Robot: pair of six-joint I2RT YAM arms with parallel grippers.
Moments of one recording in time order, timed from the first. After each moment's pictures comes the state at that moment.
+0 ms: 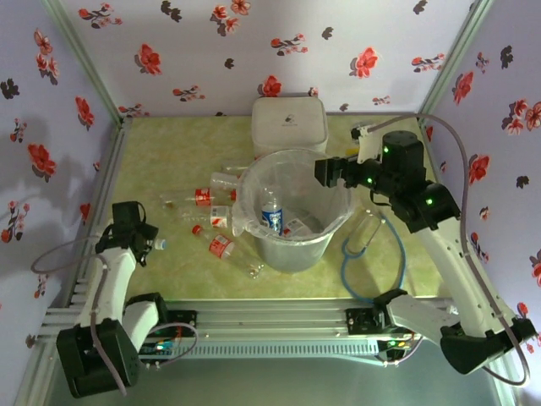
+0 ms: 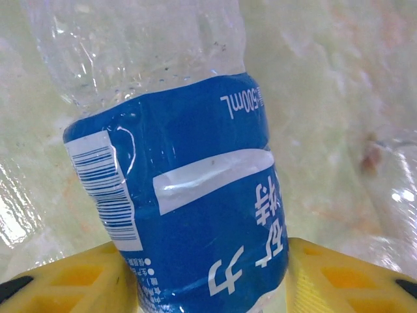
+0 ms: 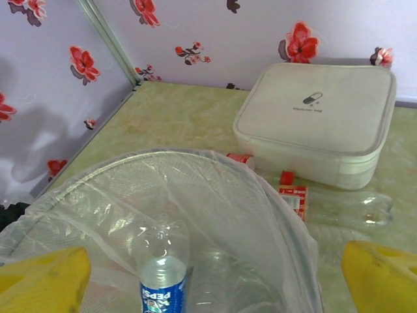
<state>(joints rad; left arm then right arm) 0.14 0.90 0.56 -0.69 -0.14 -1.01 0.40 1.06 1.31 -0.69 -0.30 0.22</state>
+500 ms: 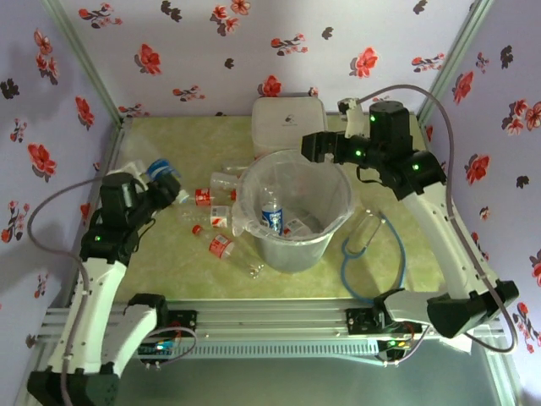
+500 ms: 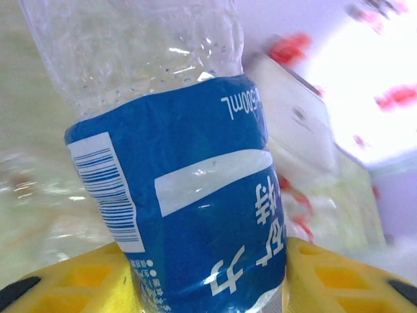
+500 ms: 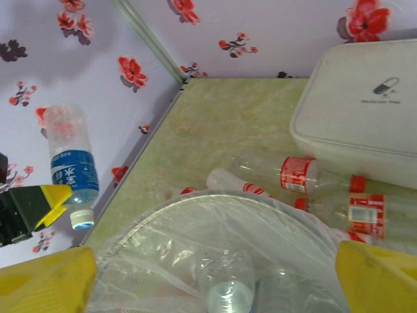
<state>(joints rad) -0.19 0.80 0.91 -0.57 0.15 -0.63 0.40 1.28 1.55 -0.73 -0.46 0.36</state>
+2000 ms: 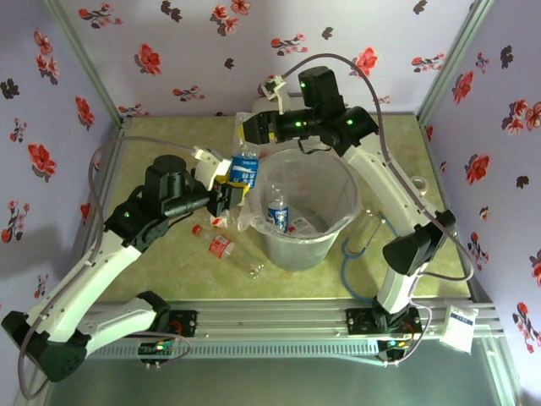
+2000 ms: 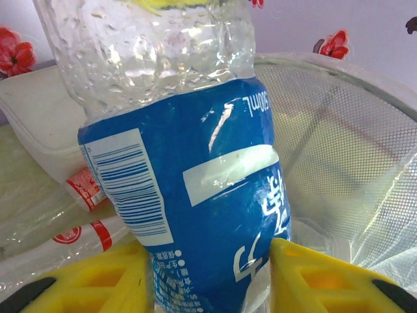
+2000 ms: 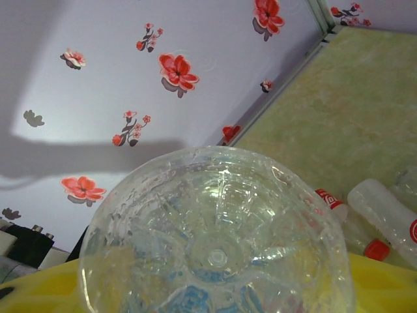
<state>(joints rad) -0.66 1.00 1.12 -0.50 0.25 -0.07 0.61 1.77 2.06 -0.77 -0.73 0.38</state>
